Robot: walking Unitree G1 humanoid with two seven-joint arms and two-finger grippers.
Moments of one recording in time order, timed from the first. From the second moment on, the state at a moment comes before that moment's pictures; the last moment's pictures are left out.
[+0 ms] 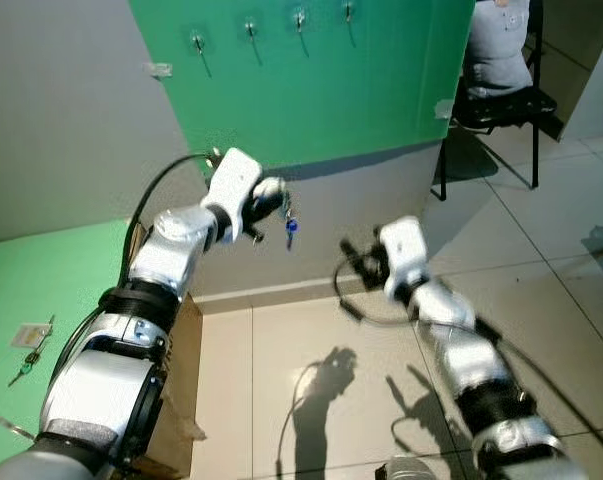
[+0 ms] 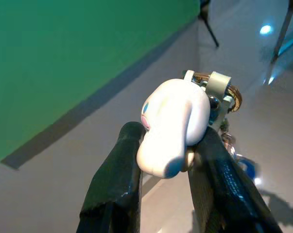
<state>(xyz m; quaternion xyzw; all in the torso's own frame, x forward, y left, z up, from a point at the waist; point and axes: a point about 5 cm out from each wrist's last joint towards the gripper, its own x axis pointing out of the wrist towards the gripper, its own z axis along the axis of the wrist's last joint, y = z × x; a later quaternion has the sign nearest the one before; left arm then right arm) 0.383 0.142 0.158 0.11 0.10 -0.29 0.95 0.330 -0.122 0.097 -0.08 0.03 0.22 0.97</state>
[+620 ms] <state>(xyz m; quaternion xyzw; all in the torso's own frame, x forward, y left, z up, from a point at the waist) 0.381 0.130 0.181 -0.04 0.06 -0.32 0.95 0.353 -0.123 0.138 -0.05 0.00 0.24 0.97</state>
